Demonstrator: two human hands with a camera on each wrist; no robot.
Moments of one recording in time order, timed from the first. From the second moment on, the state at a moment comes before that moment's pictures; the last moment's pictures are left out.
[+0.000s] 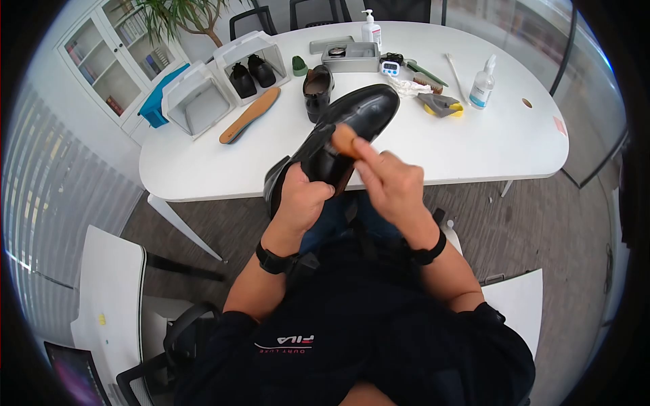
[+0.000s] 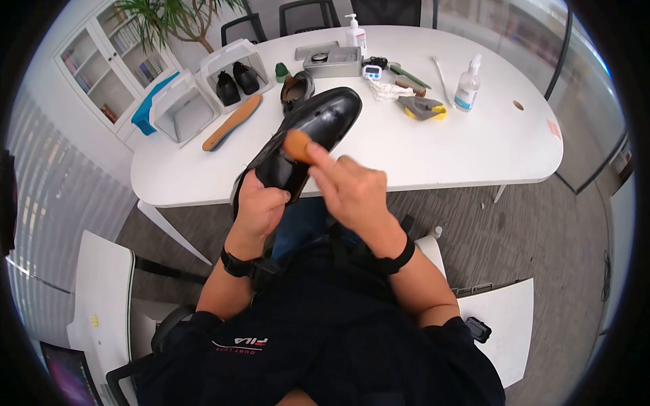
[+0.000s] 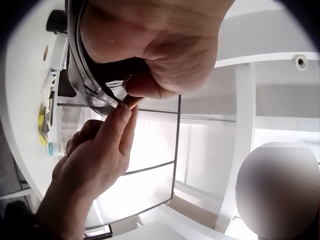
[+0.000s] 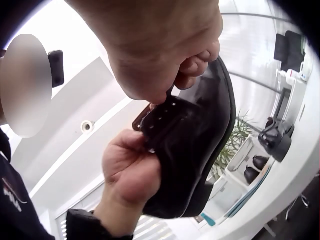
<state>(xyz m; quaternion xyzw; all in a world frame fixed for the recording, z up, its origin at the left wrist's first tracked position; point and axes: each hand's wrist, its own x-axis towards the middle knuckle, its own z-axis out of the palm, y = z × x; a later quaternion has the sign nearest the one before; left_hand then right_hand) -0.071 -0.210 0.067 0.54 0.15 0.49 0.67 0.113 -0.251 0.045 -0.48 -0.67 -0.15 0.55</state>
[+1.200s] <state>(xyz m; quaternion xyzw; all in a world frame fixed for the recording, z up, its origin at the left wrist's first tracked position) -0.130 0.060 0.027 0.12 0.34 0.61 0.71 0.199 -0.175 -0.033 -0.54 -0.38 0.34 0.67</state>
